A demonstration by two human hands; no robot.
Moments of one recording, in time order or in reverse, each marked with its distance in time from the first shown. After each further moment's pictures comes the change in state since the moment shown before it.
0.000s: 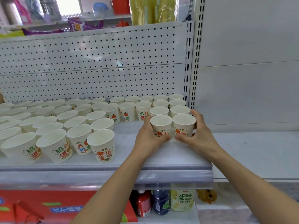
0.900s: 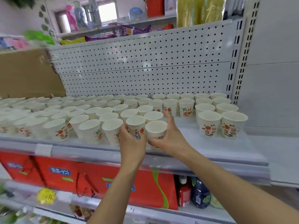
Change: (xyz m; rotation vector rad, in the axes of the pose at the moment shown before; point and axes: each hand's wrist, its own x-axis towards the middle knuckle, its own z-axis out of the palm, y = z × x) left_hand -0.077 -0.086 -0.139 -0.126 0.575 -0.080; right_hand -0.037 -0.127 0.172 0.197 -0.303 -0.069
